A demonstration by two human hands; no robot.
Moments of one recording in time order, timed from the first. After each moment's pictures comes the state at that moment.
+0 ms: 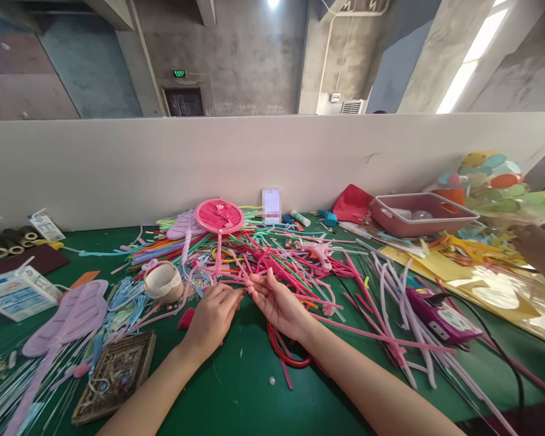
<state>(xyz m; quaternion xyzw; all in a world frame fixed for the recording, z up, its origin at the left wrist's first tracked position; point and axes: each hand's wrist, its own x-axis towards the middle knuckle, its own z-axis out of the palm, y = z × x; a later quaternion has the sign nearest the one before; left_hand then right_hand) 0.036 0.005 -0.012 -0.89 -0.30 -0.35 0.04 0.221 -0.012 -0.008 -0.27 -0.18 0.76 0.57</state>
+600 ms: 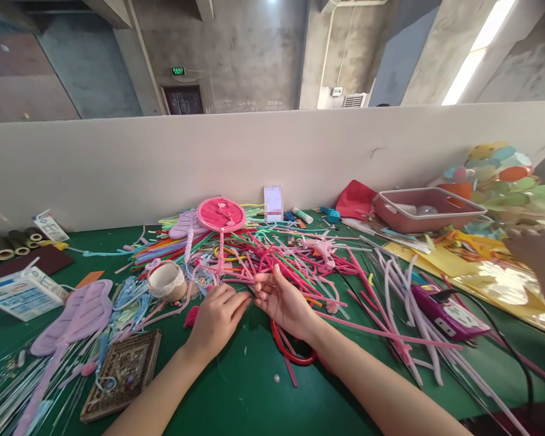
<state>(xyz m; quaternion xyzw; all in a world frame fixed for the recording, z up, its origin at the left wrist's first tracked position) 0.041 -0.003 -0.007 -0.89 -0.30 -0.35 0.08 0.221 -0.019 -0.003 -0.24 -0.24 0.76 0.55</state>
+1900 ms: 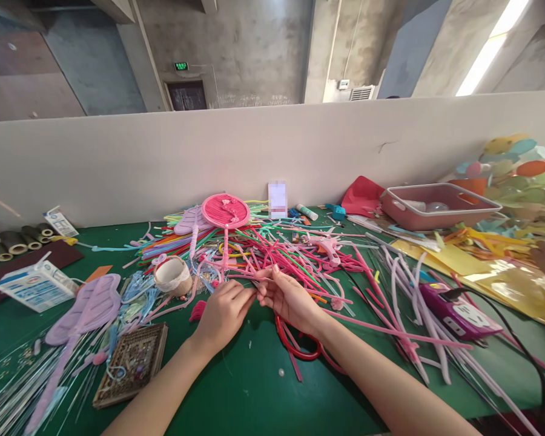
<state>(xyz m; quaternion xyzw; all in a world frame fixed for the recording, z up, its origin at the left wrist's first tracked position) 0.042 -0.001 -0.006 -0.90 -0.28 -0.33 0.06 0.224 -0.024 0.002 -0.25 -0.34 0.73 0.54</state>
